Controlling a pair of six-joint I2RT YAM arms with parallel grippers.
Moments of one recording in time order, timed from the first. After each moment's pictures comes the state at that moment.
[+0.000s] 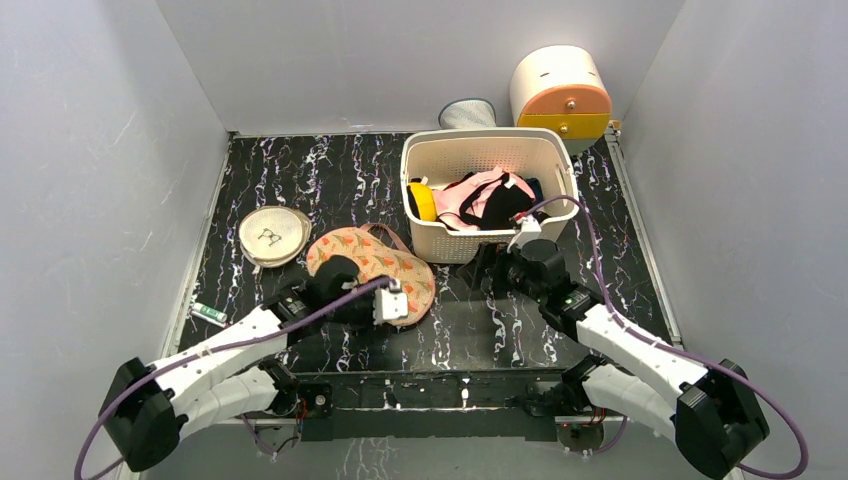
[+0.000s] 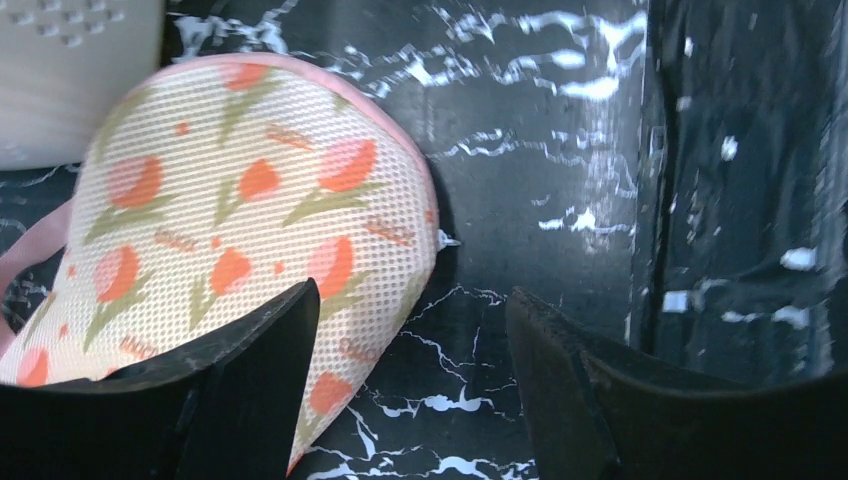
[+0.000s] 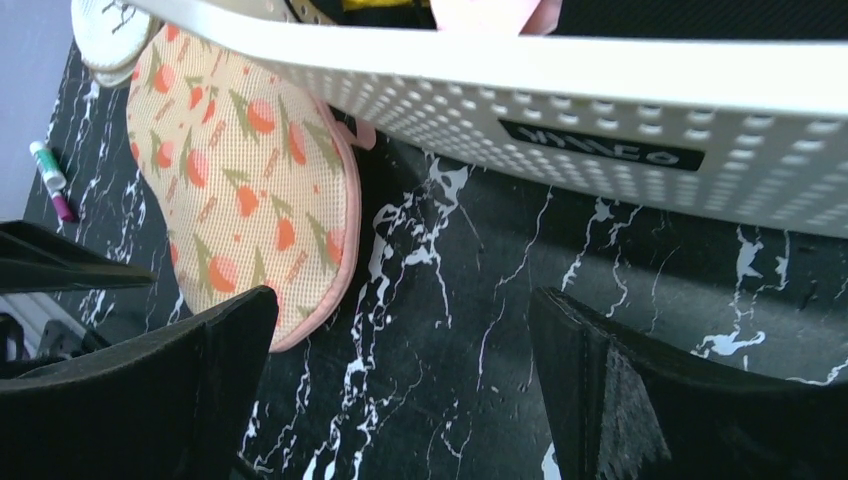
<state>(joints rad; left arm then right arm) -0.74 0.93 0.55 -0.41 0.46 0.61 0.56 0.95 0.46 0.05 -0.07 0.53</state>
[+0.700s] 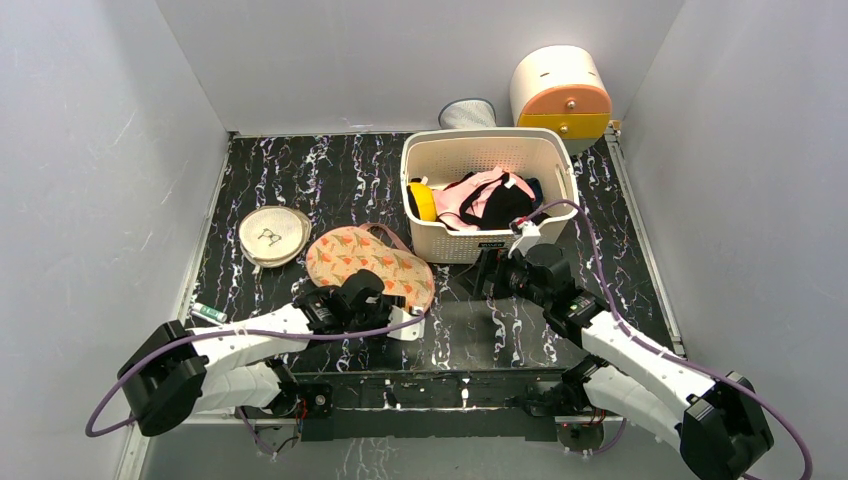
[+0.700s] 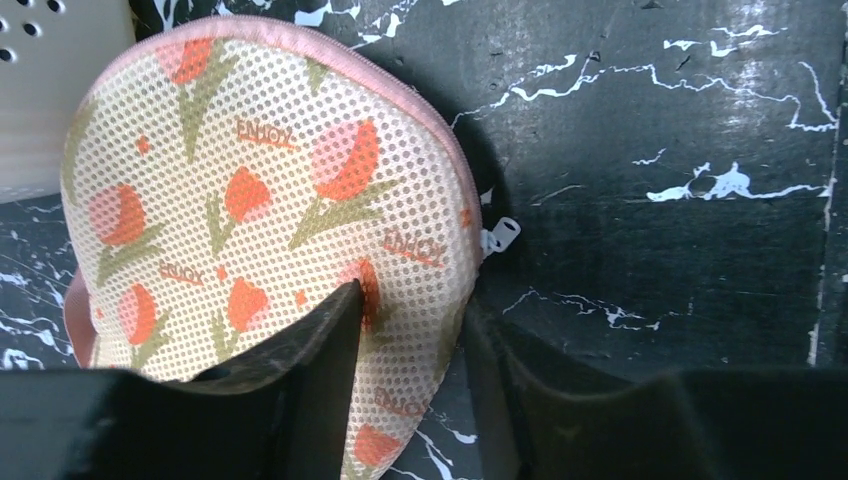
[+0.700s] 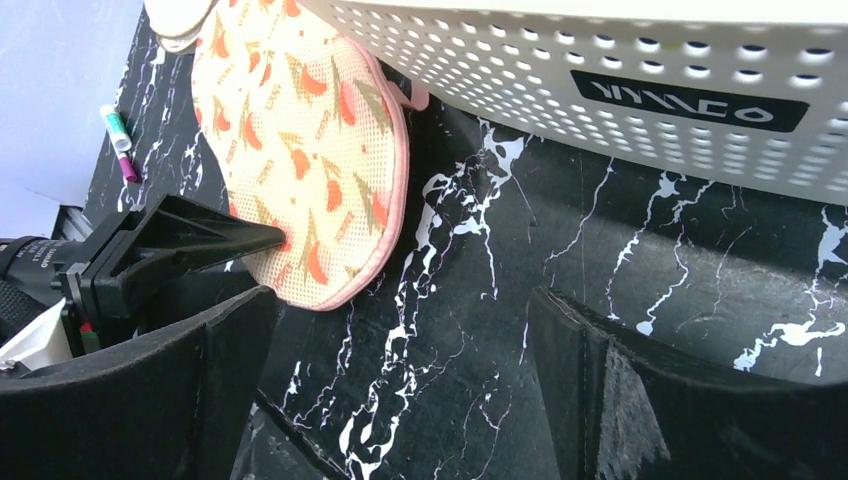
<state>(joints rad) -0.91 1.14 0.47 -0.22 0.16 0.86 0.56 0.88 0.43 0.04 -0.18 0.57</state>
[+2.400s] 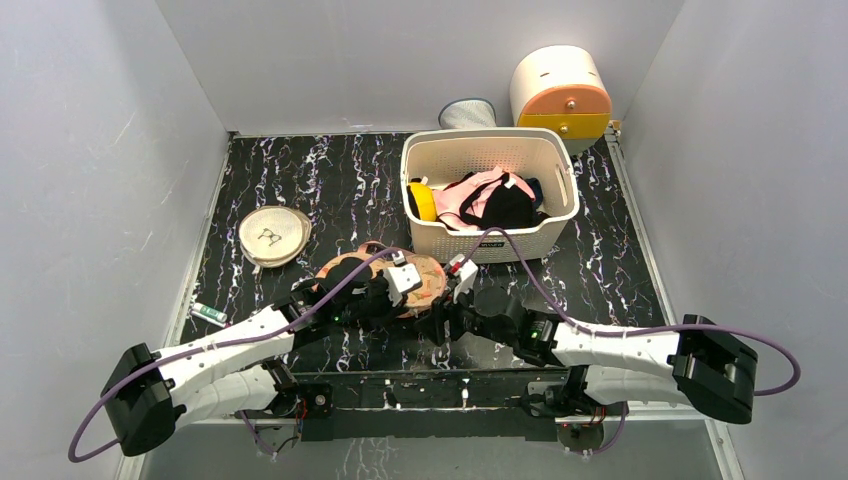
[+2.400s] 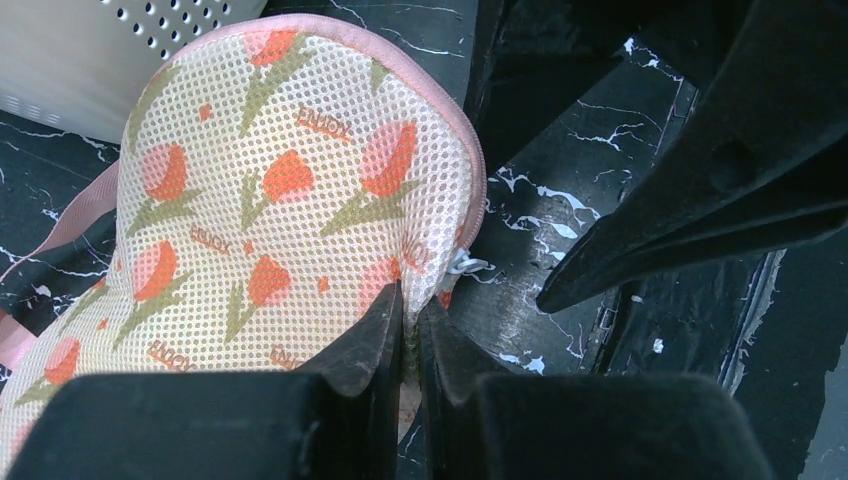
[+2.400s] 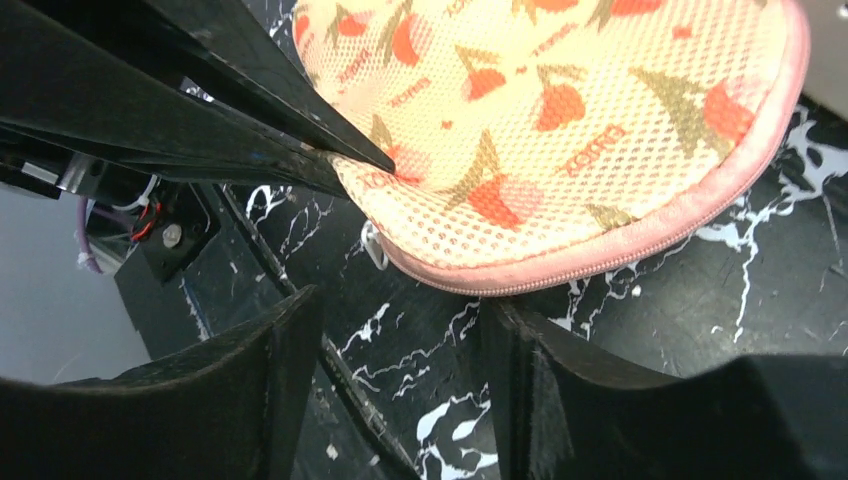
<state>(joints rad) -0.91 0.99 0.56 -0.19 0.22 0.16 1.08 1.08 0.41 0.29 0.03 0.49</state>
